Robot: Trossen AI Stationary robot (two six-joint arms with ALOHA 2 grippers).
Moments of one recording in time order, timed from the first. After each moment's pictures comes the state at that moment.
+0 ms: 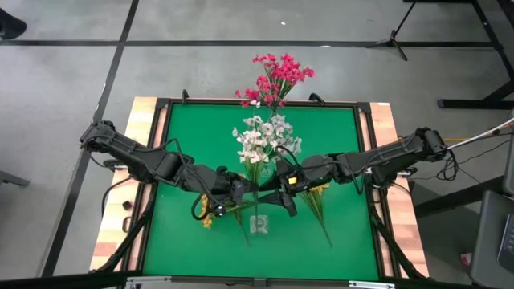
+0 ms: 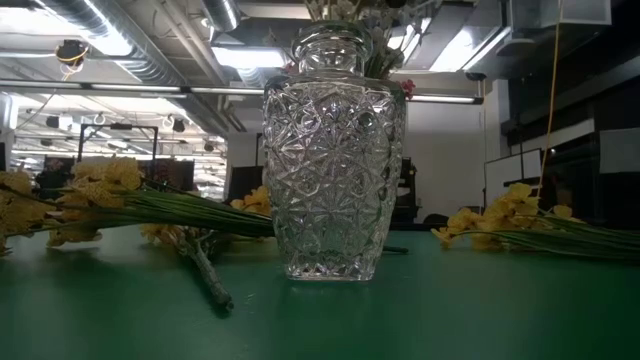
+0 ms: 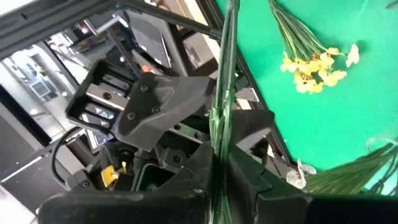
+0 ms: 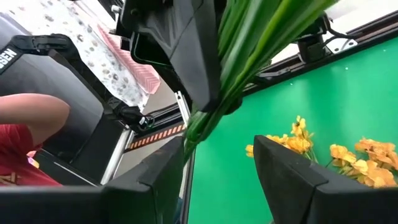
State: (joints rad) left arm -0.38 1.44 1.35 -0.34 -0.40 1.92; right arm 0.27 1.49 1.19 0.06 -0.04 0.58
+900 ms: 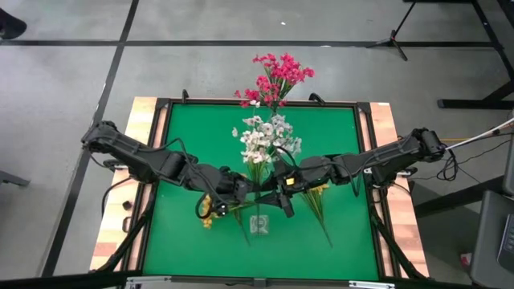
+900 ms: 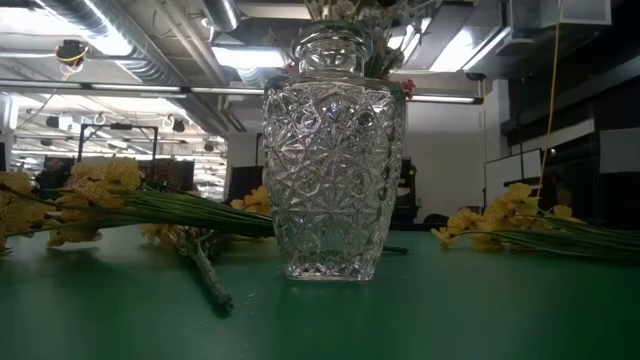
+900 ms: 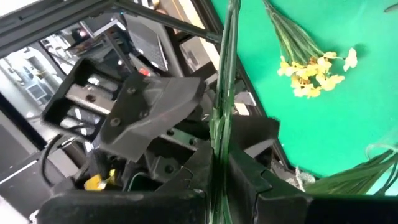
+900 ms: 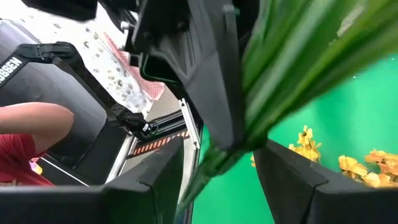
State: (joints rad) left arm -0.36 1.46 1.35 -0.33 -0.37 1.92; right arm 0.27 1.51 1.19 0.12 -0.04 0.58
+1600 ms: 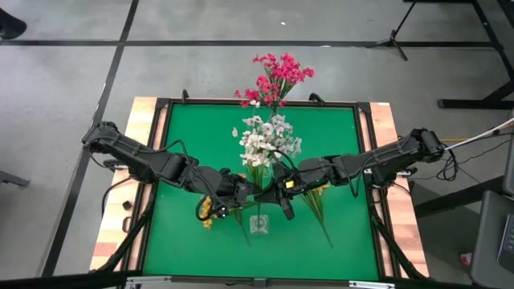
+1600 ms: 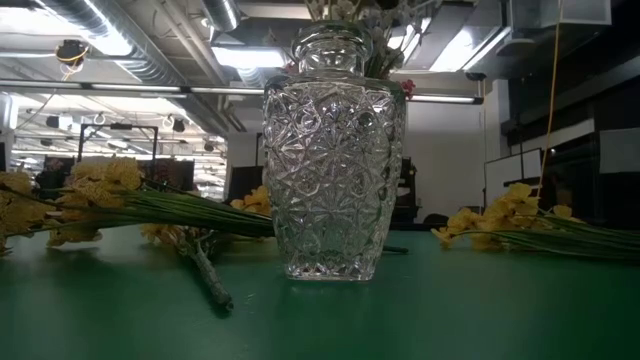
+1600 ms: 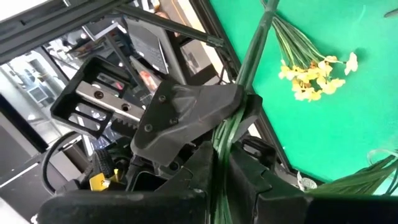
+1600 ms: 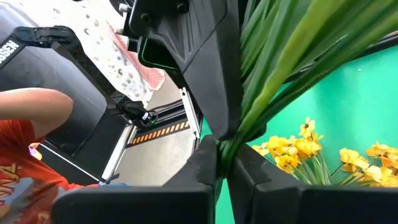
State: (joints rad) left arm -0.38 1.47 1.35 -0.33 -0.38 1.92; right arm 0.27 1.52 1.19 0.10 -0.06 0.55
